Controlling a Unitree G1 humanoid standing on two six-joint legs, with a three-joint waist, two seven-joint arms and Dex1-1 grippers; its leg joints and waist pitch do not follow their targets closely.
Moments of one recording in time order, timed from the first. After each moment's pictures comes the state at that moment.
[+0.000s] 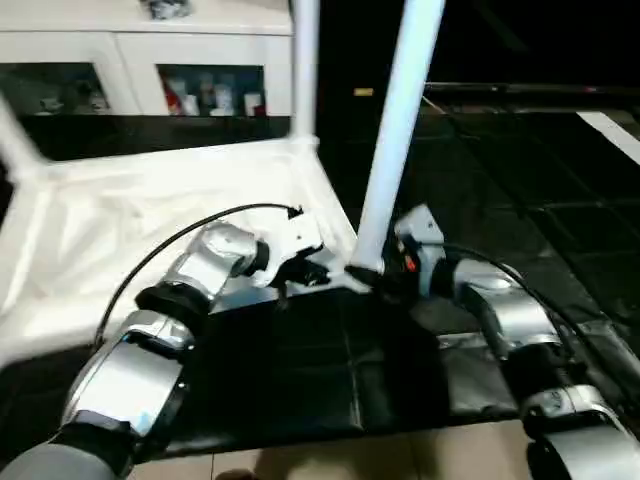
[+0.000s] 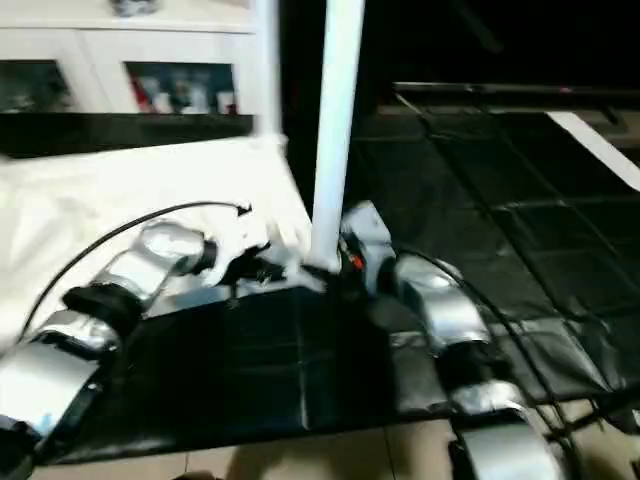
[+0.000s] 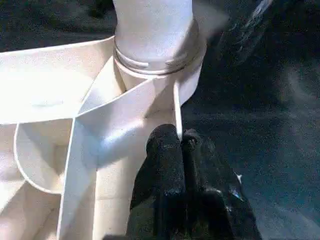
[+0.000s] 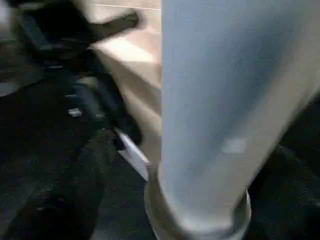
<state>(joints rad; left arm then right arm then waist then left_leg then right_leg) -0.87 0.29 -0.31 1.01 0.16 -0.13 -1.24 -0.57 -0.29 0.11 0.59 0.12 0.13 1.07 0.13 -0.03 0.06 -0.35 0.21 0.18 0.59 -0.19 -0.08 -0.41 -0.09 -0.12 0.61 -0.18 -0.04</state>
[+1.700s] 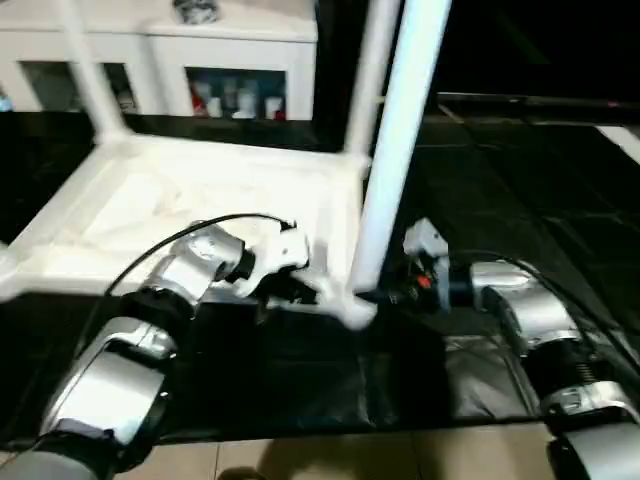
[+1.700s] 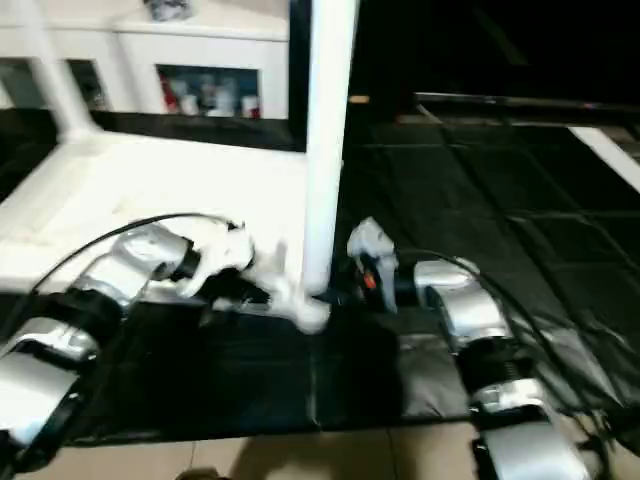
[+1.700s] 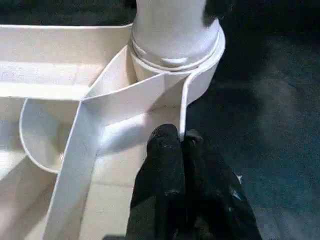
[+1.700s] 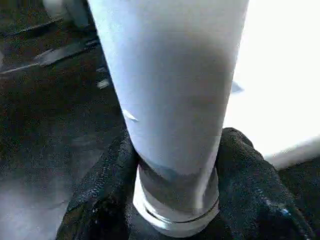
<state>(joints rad) -0.86 0.29 -0.30 0.96 0.16 -0.02 -1.22 -0.59 -0.29 0.12 0.61 0.13 0.23 1.08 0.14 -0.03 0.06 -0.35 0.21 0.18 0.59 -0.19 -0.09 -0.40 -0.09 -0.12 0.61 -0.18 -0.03</state>
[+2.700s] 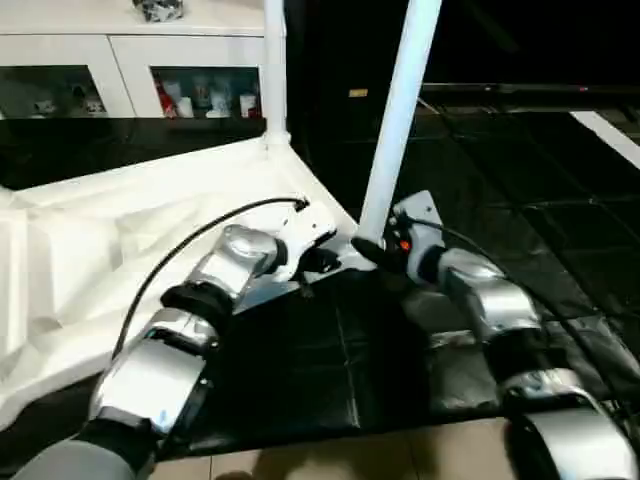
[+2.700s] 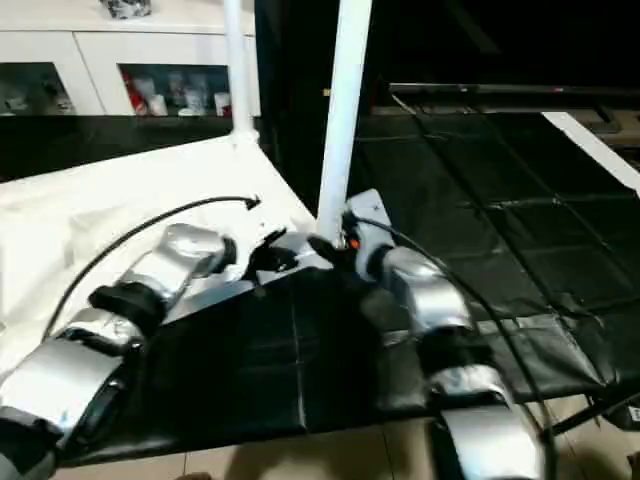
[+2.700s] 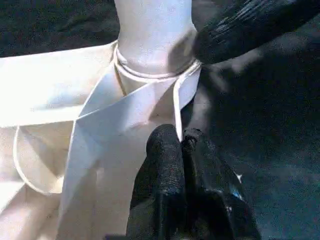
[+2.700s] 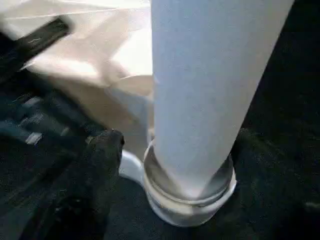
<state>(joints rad) -0.90 0.21 -0.25 1.05 0.16 -0.01 -1.02 -0.60 -0.23 0.04 0.64 0.09 0.19 0.86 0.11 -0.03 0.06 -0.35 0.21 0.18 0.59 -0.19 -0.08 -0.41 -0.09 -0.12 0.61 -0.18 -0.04</state>
